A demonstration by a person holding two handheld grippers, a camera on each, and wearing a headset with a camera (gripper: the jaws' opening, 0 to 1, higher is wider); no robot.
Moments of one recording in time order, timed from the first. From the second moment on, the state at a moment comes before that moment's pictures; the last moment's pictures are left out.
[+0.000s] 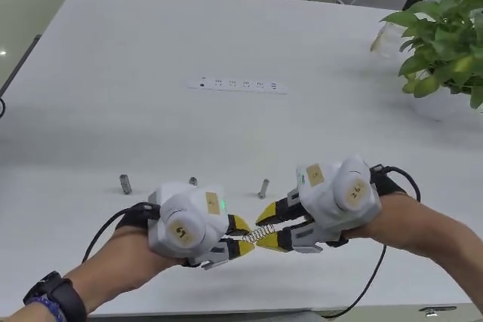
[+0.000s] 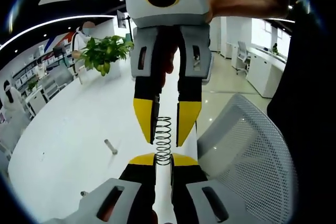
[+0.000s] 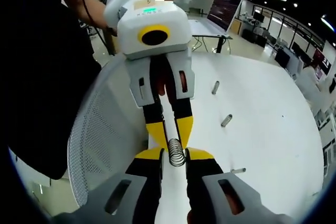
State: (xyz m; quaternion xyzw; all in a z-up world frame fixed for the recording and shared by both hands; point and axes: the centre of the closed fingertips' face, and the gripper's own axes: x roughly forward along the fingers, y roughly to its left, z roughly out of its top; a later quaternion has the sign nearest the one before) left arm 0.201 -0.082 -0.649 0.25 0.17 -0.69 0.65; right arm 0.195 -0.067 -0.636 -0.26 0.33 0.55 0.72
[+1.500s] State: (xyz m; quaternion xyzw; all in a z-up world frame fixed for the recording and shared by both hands) left arm 0.220 -0.044 -0.667 0.20 0.23 -0.66 0.69; right arm 0.200 -0.076 -0.652 -0.26 0.34 0.54 0.73
